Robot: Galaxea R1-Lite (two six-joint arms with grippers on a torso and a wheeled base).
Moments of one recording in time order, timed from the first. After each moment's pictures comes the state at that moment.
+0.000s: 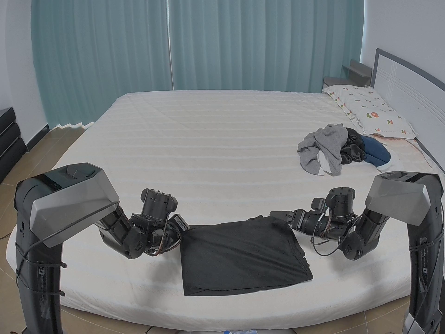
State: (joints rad) left arm -0.39 2.34 -0.98 -0.60 0.06 -1.00; right arm 0.28 2.46 -0.89 -1.20 0.42 0.65
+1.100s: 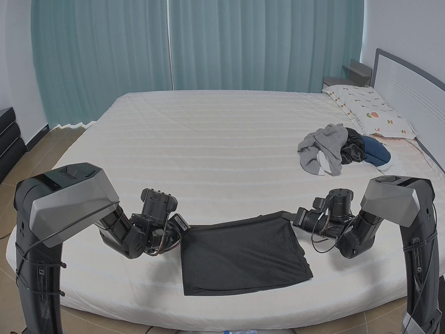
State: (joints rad) left arm -0.39 2.34 -0.98 -0.60 0.06 -1.01; right arm 0.24 2.53 -0.95 -1.21 0.40 0.64
